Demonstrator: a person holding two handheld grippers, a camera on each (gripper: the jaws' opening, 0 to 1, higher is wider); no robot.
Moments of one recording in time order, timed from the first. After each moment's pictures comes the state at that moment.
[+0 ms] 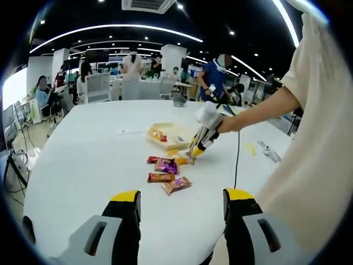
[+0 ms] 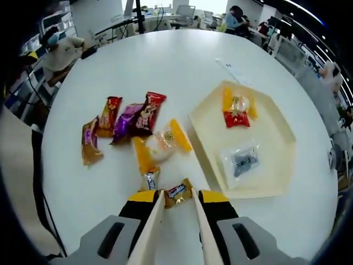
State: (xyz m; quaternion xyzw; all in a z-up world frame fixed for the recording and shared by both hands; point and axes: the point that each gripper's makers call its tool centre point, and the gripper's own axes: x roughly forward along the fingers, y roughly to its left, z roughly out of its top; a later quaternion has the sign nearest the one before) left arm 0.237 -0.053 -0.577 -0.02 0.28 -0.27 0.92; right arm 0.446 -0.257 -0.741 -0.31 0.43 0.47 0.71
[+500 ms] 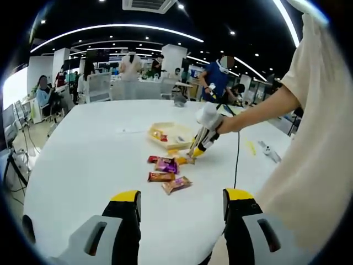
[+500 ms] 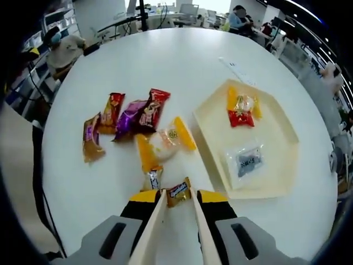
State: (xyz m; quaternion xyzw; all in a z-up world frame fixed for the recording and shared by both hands) left arm 0.235 -0.053 -0.576 -0.03 0.28 -0.27 0.92; right arm 0.442 -0.256 -0.744 -0.32 0.43 0.47 0.70
